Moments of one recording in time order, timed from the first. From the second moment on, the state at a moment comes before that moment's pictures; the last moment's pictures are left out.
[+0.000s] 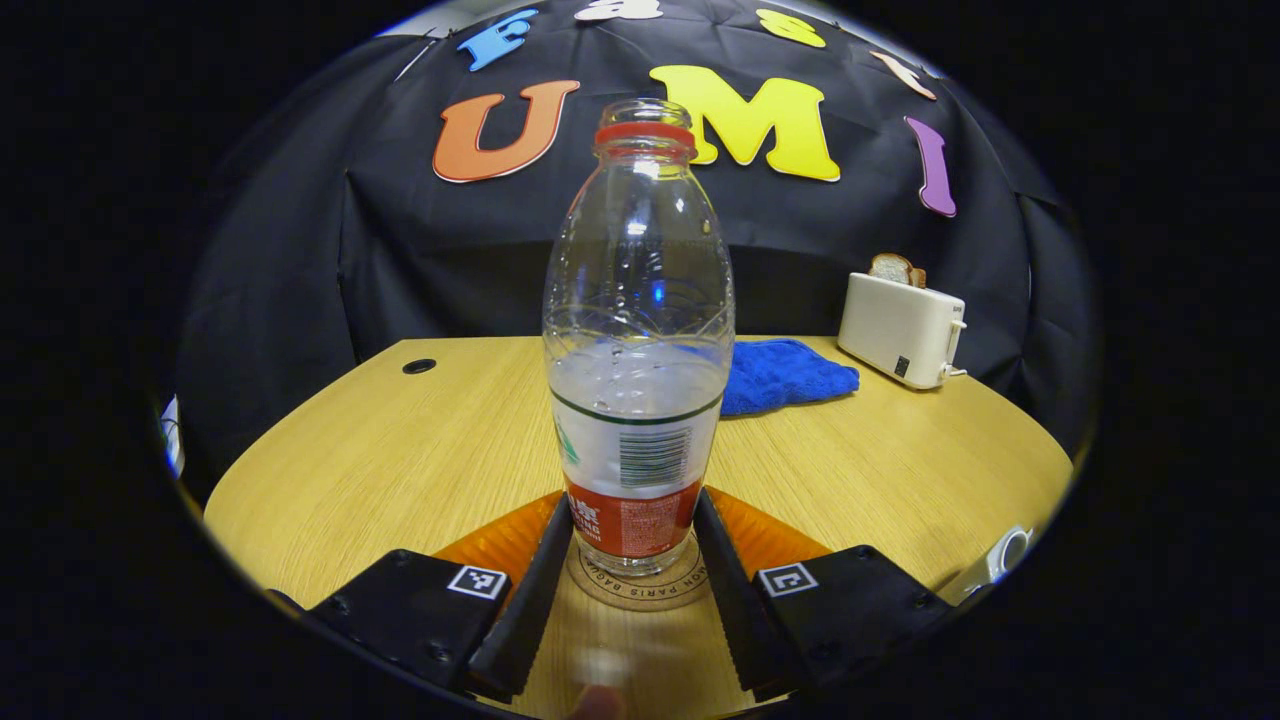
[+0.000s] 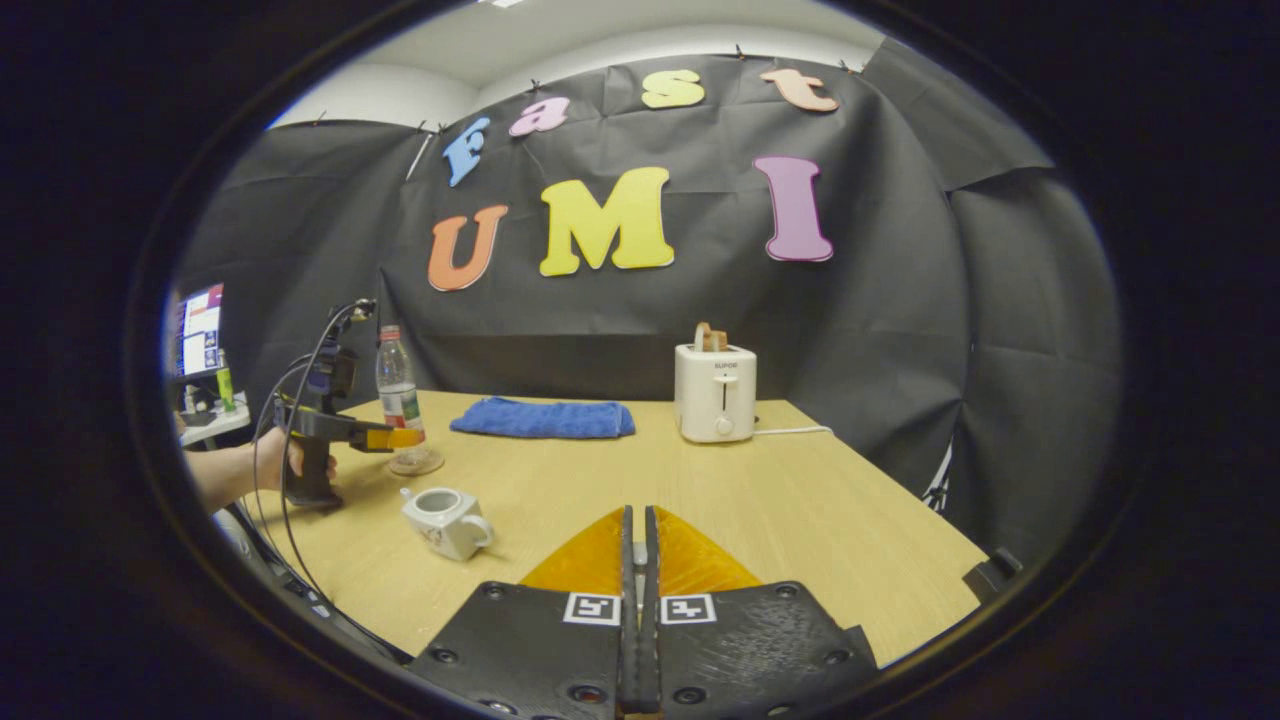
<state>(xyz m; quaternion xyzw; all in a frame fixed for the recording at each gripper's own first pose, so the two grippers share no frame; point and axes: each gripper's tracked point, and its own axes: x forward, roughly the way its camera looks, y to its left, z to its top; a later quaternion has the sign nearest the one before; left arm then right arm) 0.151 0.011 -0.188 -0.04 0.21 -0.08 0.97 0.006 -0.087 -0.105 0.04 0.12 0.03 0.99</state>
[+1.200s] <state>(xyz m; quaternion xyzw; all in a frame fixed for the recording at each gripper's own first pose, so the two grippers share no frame) 0.107 0.029 -0.183 -0.05 0.24 -0.06 0.97 0.009 -0.064 -0.098 0.04 0.11 0.06 0.99</state>
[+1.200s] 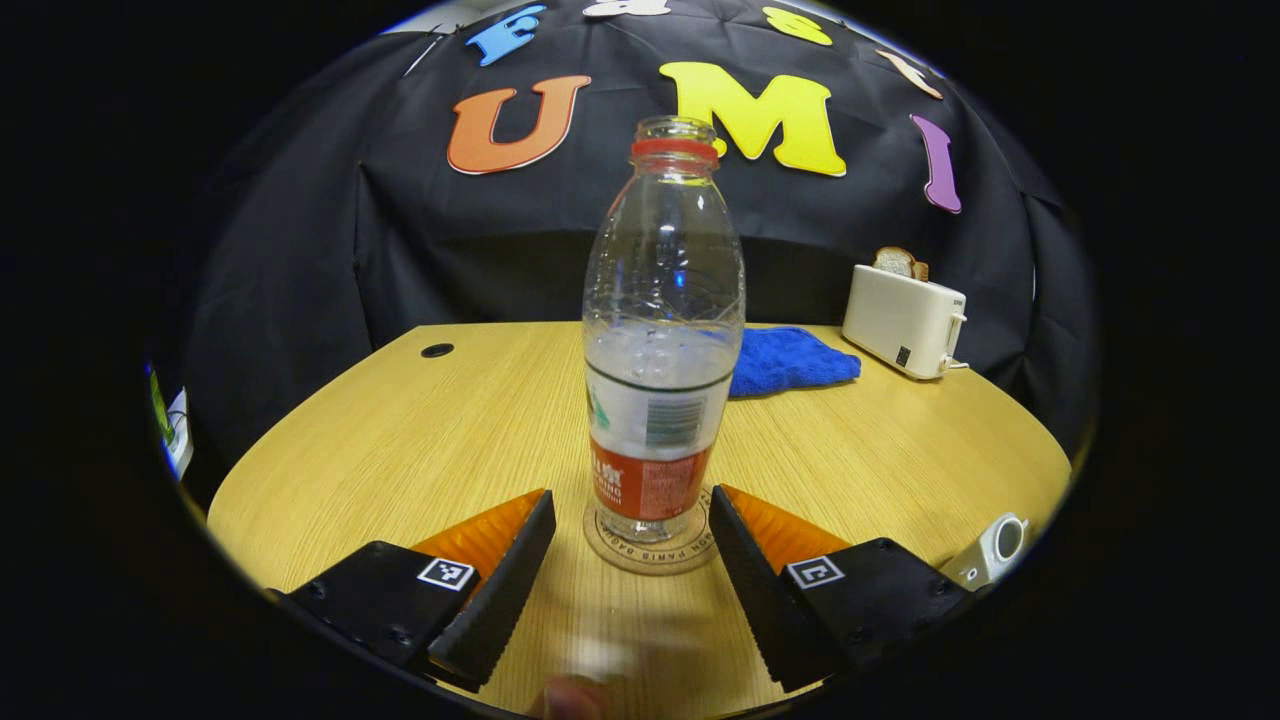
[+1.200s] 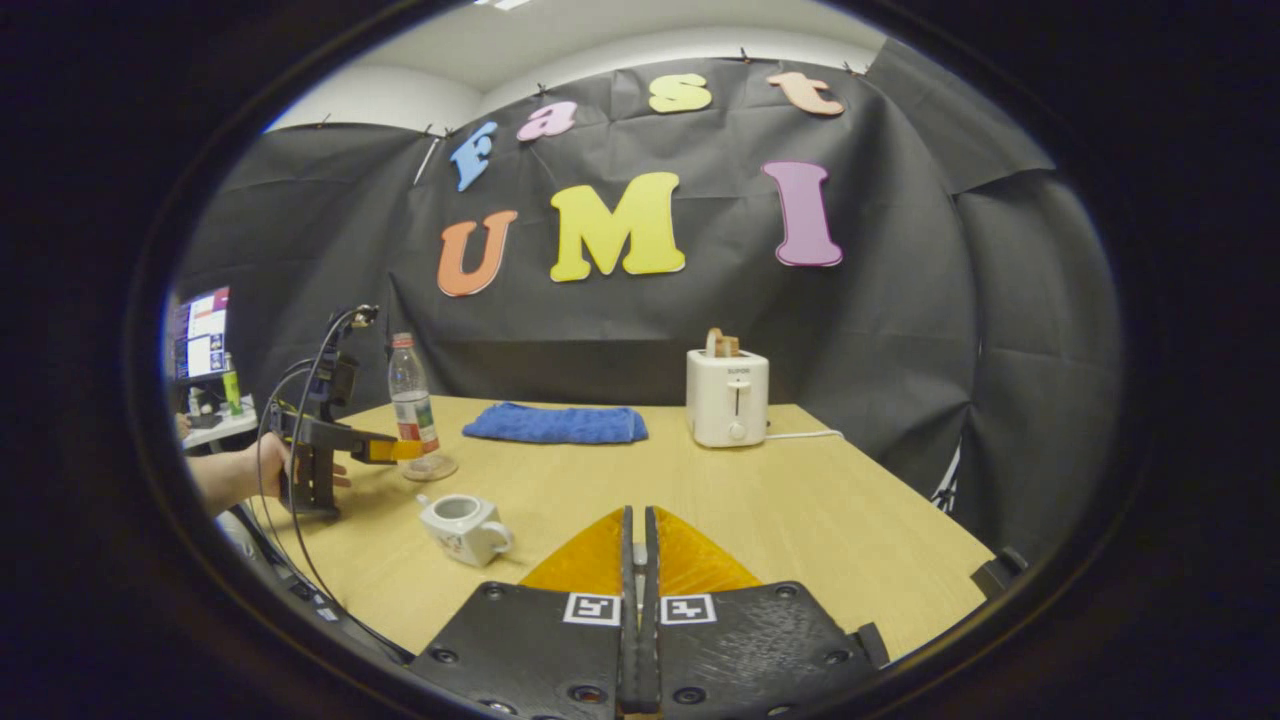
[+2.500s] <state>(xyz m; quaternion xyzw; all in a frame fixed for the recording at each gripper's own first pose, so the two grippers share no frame) -0.041 0.137 -0.073 -0.03 0.06 0.07 1.00 0.085 0.108 -0.128 0.01 0.11 0.23 0.97</state>
